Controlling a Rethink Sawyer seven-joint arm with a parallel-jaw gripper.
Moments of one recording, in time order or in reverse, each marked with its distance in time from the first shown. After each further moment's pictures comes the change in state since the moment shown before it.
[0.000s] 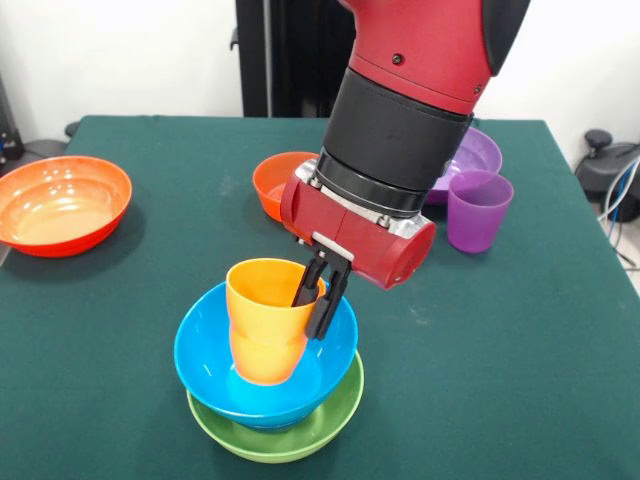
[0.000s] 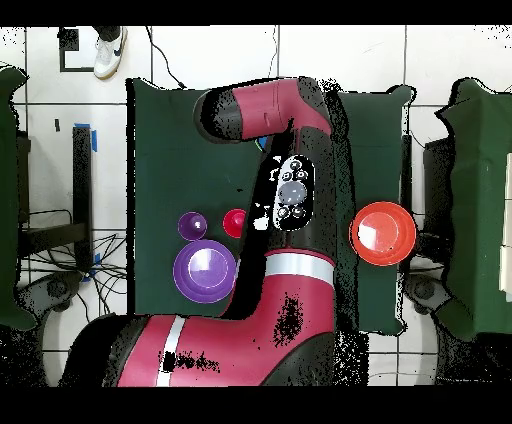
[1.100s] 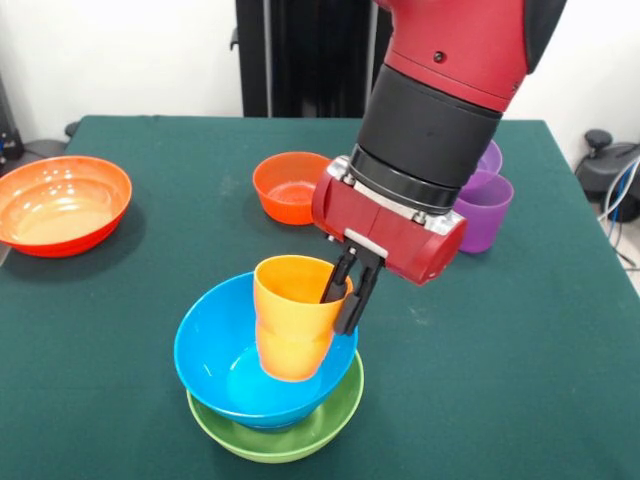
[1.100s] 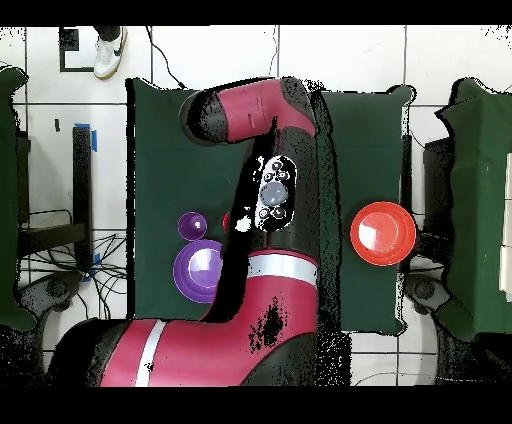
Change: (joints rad) arm 0.042 0.004 -0.025 0.001 0.005 -0.001 0.000
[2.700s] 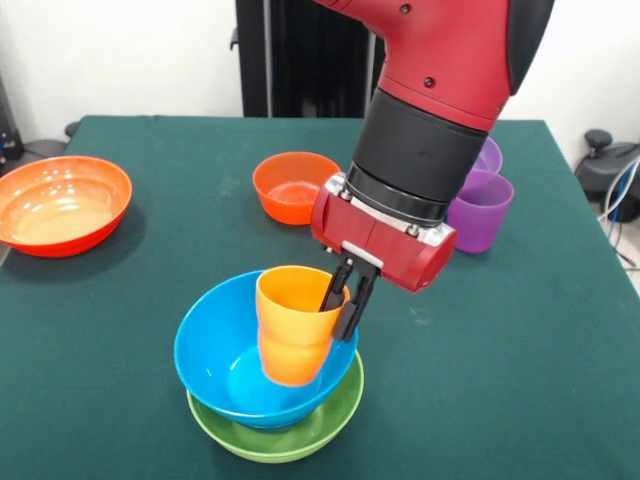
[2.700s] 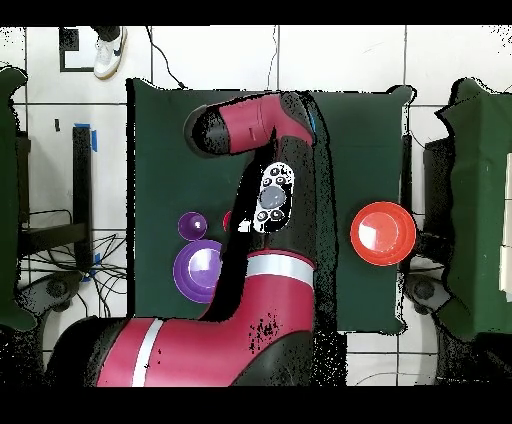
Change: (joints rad) arm 0.006 0.013 -0.020 0.061 0.004 -0.087 0.000
